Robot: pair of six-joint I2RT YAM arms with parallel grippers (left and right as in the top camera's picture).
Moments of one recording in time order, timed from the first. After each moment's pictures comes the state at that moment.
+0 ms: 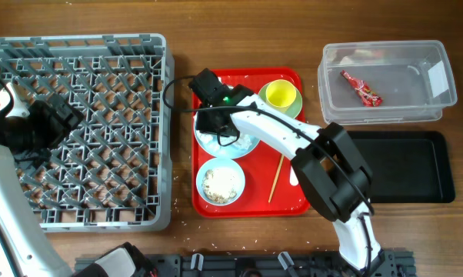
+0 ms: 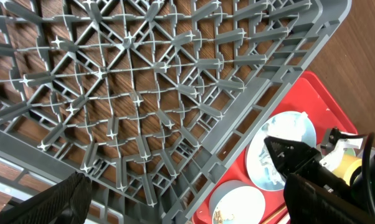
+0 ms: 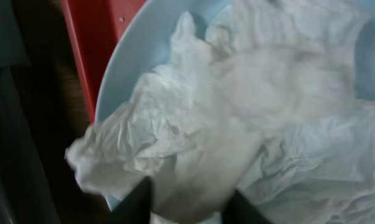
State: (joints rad) left arm 0.50 1.38 1.60 -1.49 0.24 -0.28; right arm 0.74 2.16 1.59 -0.68 -0.07 0.85
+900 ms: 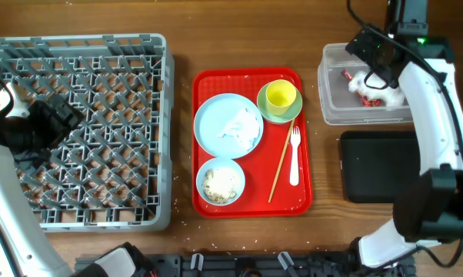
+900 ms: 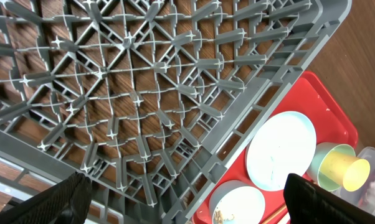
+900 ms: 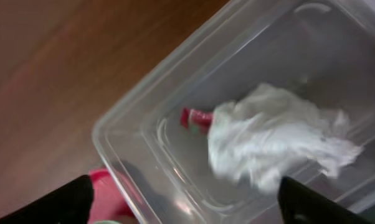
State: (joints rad) left arm 0.50 1.38 1.60 -1.49 0.24 -0.28; right arm -0.04 1.79 1.61 -0.87 0.09 0.59
